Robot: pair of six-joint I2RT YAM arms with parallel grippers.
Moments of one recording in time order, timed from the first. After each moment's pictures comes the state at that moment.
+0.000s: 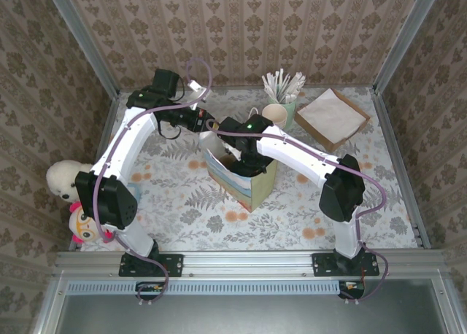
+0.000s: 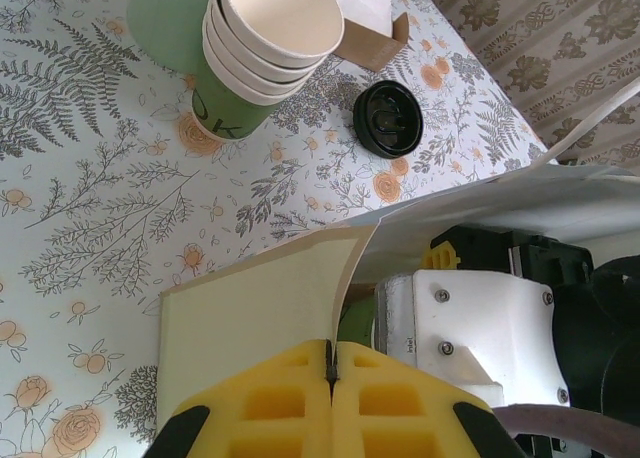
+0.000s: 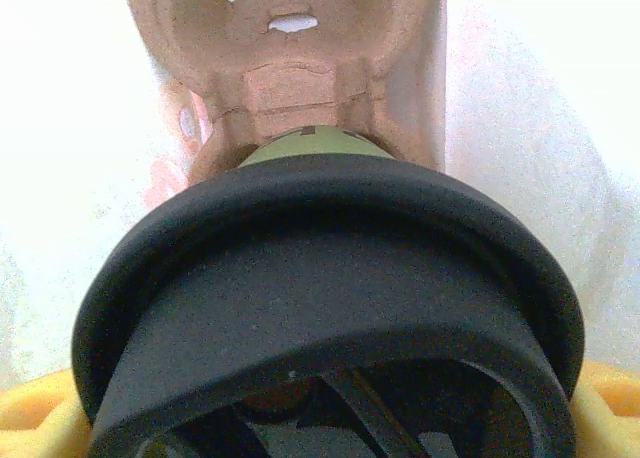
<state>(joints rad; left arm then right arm) -0.33 1.68 1.69 -1.01 0.79 0.17 0.81 1.96 1.85 -1.40 0.06 0.17</state>
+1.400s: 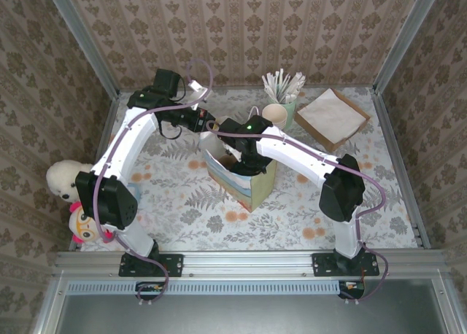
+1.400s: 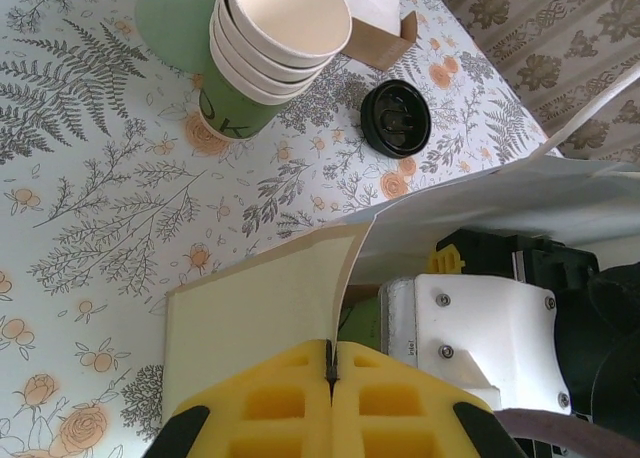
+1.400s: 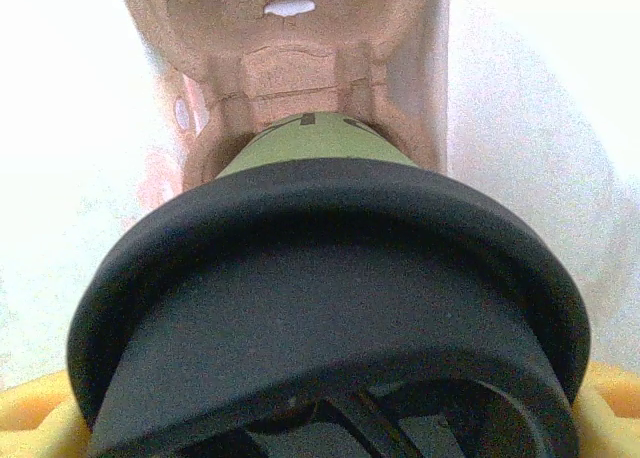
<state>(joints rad) -0.34 1.68 1.69 -1.00 0.76 0.17 0.81 1.96 1.84 -1.40 0.06 0.17</state>
